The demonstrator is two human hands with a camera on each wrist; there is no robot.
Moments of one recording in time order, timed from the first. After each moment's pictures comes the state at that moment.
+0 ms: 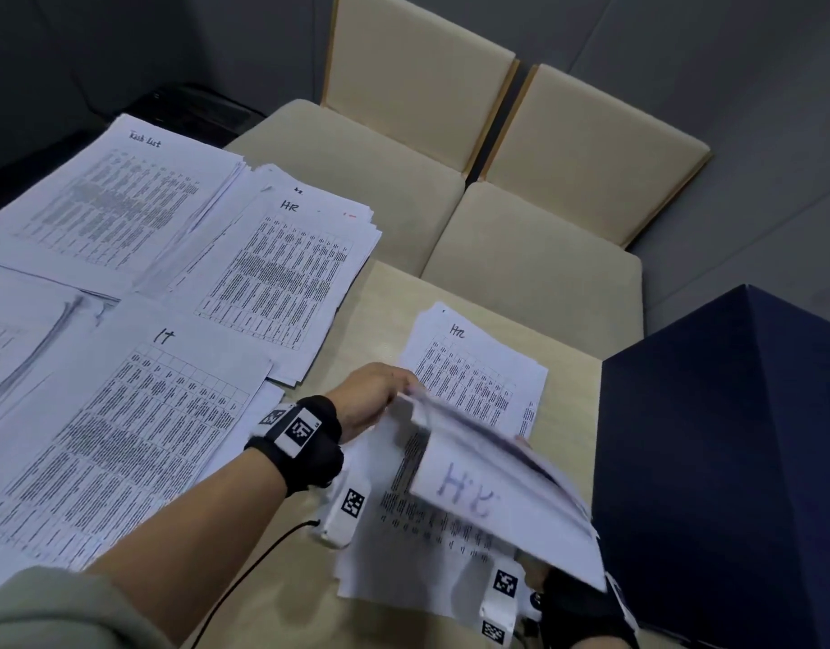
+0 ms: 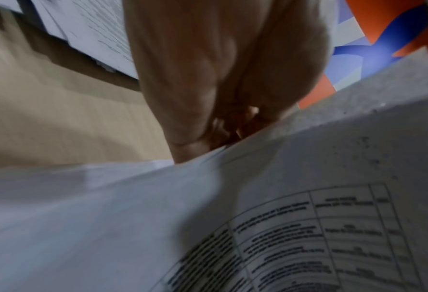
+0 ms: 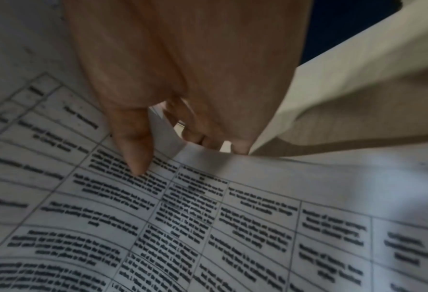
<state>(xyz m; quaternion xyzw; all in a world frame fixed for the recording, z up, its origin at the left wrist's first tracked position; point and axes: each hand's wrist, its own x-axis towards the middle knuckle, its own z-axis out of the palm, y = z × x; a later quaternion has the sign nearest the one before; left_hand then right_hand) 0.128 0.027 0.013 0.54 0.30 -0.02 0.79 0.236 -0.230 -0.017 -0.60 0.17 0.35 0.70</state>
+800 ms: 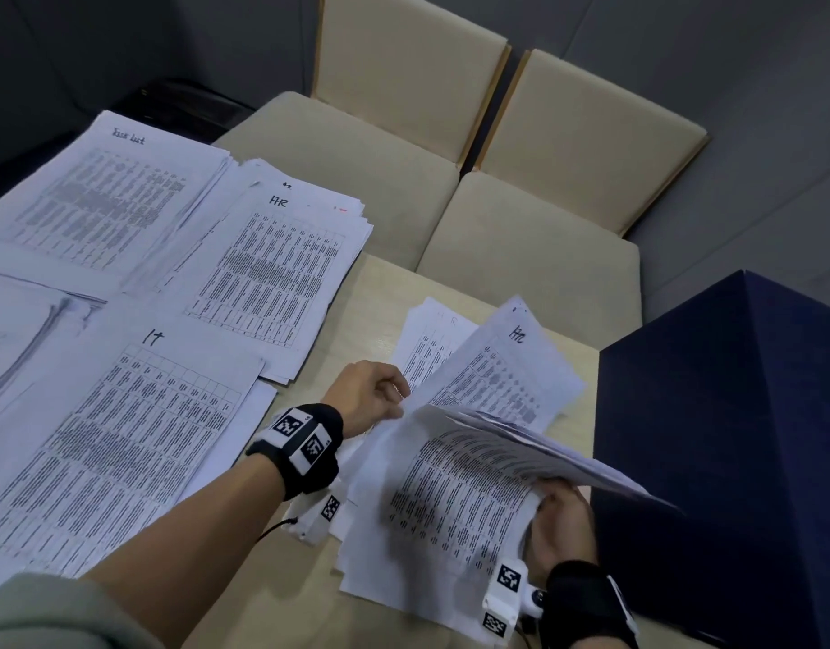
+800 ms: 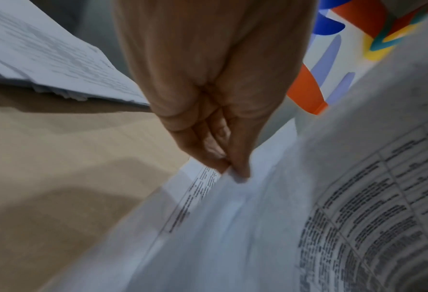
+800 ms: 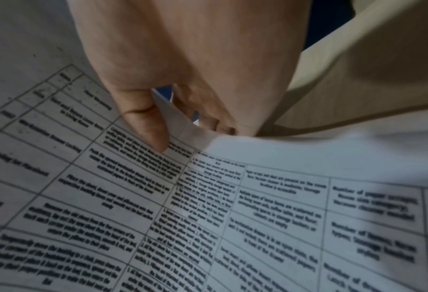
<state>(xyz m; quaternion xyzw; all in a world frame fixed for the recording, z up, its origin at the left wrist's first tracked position) 0.126 0.032 -0.017 0.77 0.28 0.01 0.57 0.238 -0.245 -0.035 -0.59 0.24 0.27 0.72</state>
